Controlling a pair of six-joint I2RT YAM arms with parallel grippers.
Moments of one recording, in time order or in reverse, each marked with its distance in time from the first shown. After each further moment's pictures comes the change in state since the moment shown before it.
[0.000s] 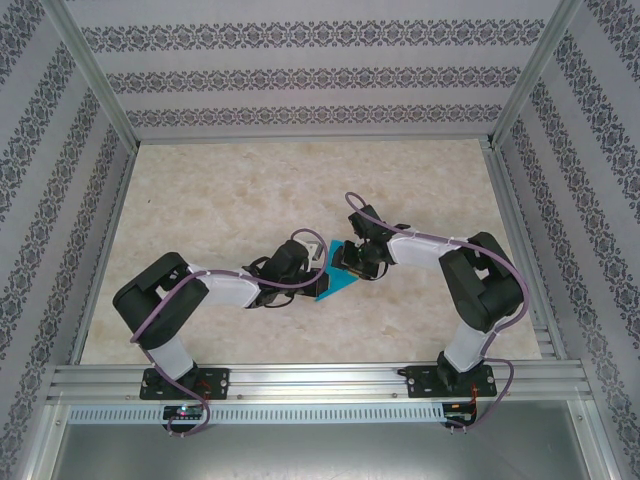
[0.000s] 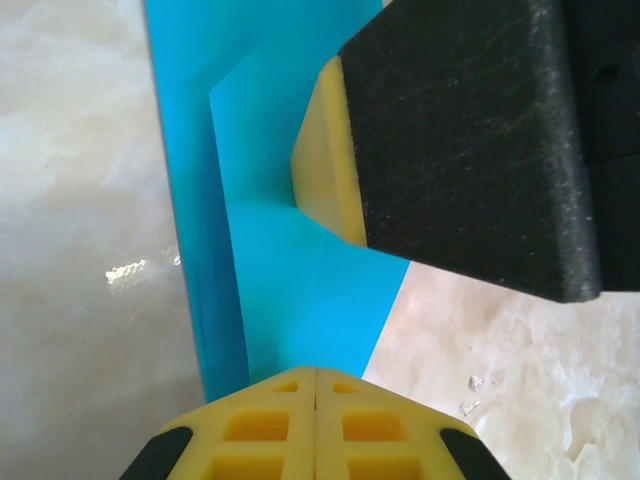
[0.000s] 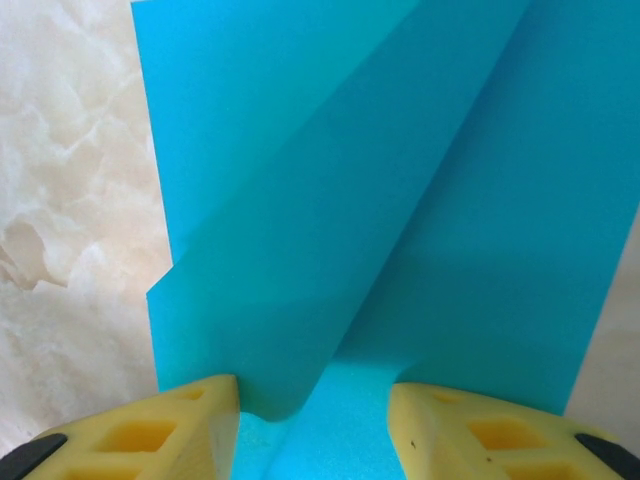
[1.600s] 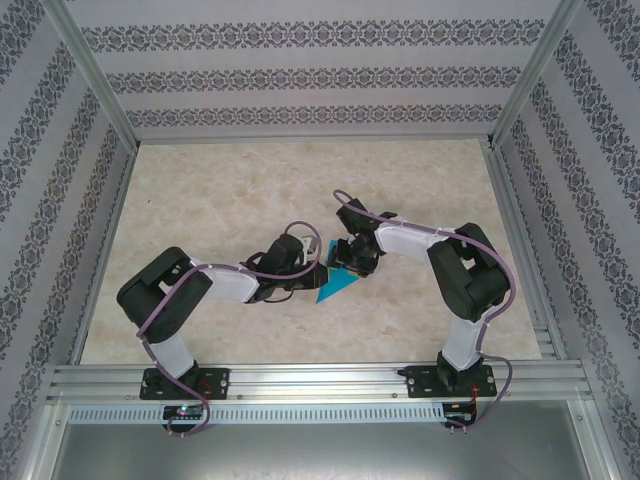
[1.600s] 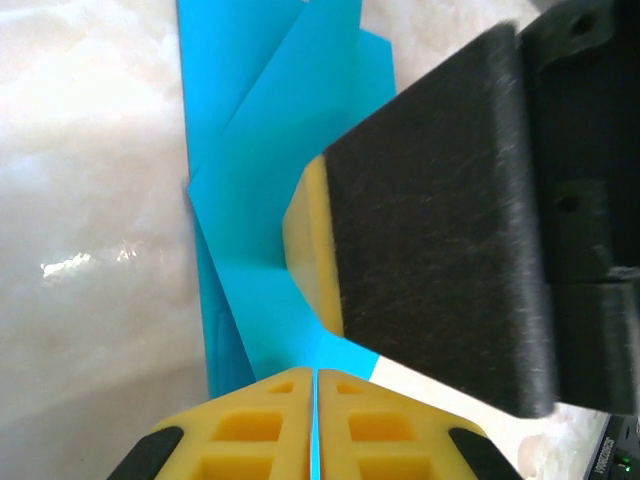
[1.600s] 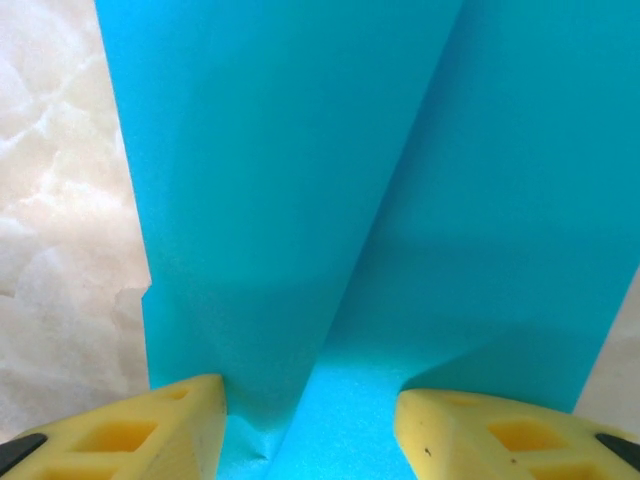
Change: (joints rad) left arm 0.060 0.041 0.006 0.071 0.083 -0.114; right arm 0.032 0.106 0.158 -0.198 0.052 -0.040
